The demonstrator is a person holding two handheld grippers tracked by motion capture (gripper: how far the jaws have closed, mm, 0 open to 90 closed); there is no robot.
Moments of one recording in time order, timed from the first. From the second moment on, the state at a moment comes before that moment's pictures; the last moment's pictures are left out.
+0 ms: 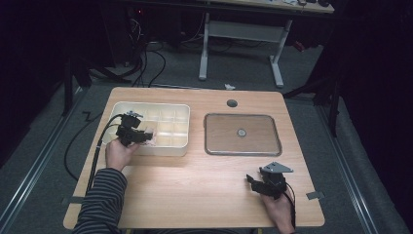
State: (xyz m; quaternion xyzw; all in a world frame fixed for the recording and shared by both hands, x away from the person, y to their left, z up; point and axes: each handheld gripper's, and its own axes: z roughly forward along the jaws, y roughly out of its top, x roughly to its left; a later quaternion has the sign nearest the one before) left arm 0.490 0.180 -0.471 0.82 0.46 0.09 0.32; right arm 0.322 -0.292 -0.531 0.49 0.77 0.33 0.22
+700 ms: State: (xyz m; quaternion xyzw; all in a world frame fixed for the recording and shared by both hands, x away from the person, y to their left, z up) left arm 0.484 0.169 -0.473 0.85 0.44 0.12 0.27; right arm 0.322 -0.291 -0.531 0.49 0.77 0.33 0.22
